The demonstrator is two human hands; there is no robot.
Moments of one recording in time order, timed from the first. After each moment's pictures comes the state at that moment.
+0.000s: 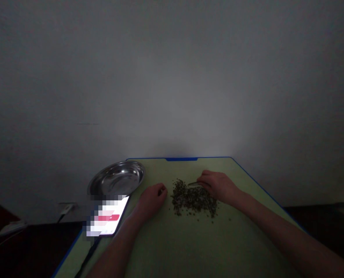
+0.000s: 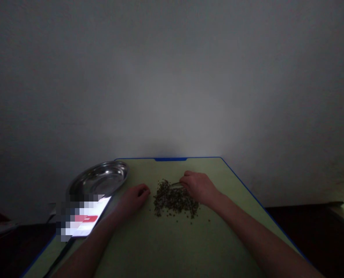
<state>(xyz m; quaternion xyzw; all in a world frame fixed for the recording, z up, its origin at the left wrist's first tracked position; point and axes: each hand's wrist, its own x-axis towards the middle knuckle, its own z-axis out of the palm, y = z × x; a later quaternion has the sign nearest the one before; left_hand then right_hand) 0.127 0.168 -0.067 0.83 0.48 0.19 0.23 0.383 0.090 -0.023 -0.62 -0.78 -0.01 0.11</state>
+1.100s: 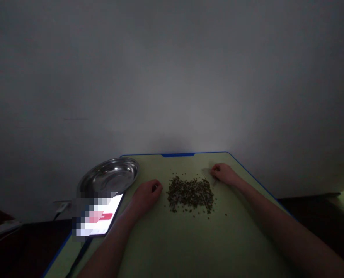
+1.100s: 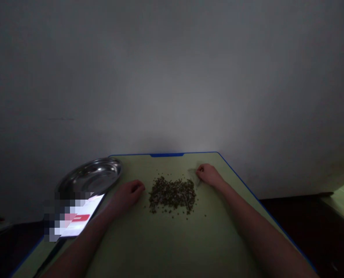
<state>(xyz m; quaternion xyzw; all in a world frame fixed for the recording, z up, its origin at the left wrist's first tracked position) 0.127 0.171 -0.060 0.82 0.48 0.19 0.24 0.462 0.126 -0.066 -0.79 -0.56 0.19 0.15</state>
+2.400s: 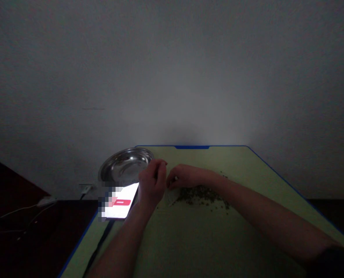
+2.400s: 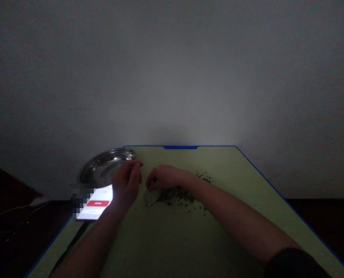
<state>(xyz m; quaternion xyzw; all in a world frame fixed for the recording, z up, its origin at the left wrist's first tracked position) 0.118 0.151 -0.044 0.73 0.38 0.55 0.13 0.280 0.172 -0.033 -0.40 -0.88 0.24 0.07</state>
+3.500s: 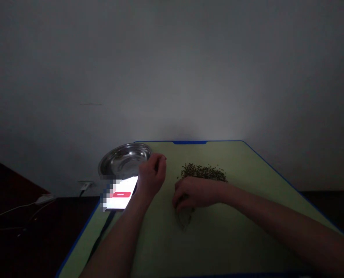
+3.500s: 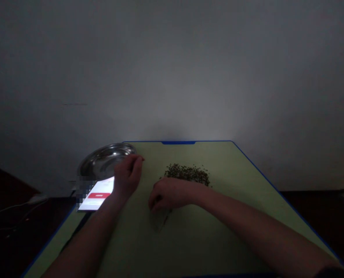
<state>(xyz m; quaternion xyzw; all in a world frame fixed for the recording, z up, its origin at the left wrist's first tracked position) 0.116 0.157 -0.043 0.76 0.37 0.53 0.07 0.285 0.098 -0.023 -0.32 -0.91 0.26 0.04</state>
